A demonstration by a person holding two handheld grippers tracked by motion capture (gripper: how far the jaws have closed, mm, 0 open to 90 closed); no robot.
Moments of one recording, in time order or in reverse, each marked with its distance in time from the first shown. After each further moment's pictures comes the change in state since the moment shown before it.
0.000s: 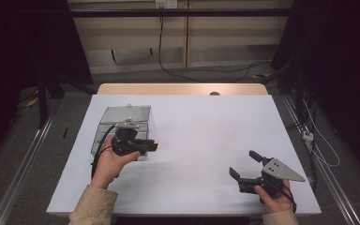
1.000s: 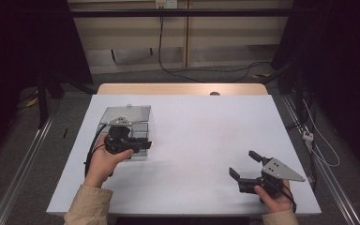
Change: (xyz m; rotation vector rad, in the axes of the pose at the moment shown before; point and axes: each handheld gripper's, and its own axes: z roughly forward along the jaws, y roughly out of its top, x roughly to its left) left arm 0.011 -0.002 -0.014 -0.016 0.016 -0.021; right arm 0.001 0.000 0.000 0.003 0.005 0.003
